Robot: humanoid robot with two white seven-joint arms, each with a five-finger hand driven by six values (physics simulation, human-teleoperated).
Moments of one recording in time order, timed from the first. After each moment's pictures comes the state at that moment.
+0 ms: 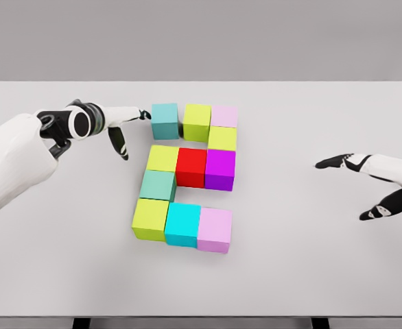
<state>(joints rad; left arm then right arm) -0.92 0.50 -1.01 -1.29 -0.29 0.44 -0.61 -0.20 -1.13 0.40 -1.59 -0.28 -0.61 0.61</state>
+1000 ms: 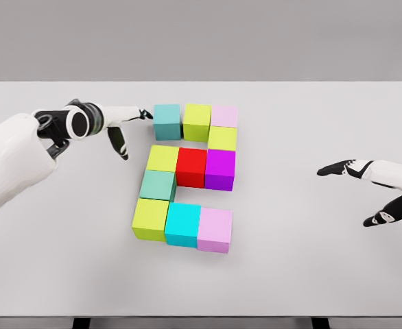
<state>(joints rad) -0.92 0.52 -1.01 -1.31 -0.27 0.43 -0.61 -0.17 -1.16 0.39 -1.61 -0.28 -0.61 0.61</state>
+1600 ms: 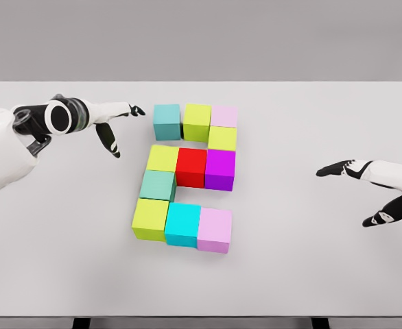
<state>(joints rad) -0.94 0.59 -1.01 -1.36 -0.18 0.43 -0.61 -0.17 -1.15 0.39 -1.61 -0.27 -0.61 0.61</state>
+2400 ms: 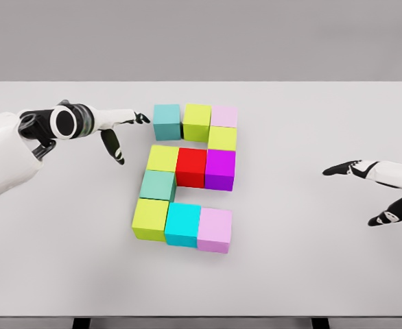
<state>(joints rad) -0.94 0.59 -1.04 -1.37 -0.15 0.43 -0.61 -0.16 -1.15 0.38 -1.57 -0.25 -0.61 0.61</state>
